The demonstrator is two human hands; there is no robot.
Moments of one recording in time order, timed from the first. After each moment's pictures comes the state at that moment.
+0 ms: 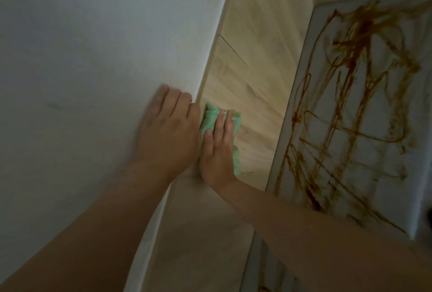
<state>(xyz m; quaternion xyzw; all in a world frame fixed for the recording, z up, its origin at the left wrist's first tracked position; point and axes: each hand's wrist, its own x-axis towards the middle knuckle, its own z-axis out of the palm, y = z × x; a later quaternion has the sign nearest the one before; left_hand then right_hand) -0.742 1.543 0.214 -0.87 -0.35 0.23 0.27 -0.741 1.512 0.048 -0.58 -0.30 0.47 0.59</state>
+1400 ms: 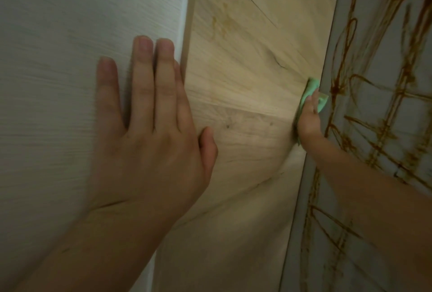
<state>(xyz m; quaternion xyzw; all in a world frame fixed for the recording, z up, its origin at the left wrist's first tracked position) -0.741 1.564 0.170 -0.81 -0.35 0.27 0.38 -0.674 1.599 -0.239 -0.63 0.02 0.59 0.50</state>
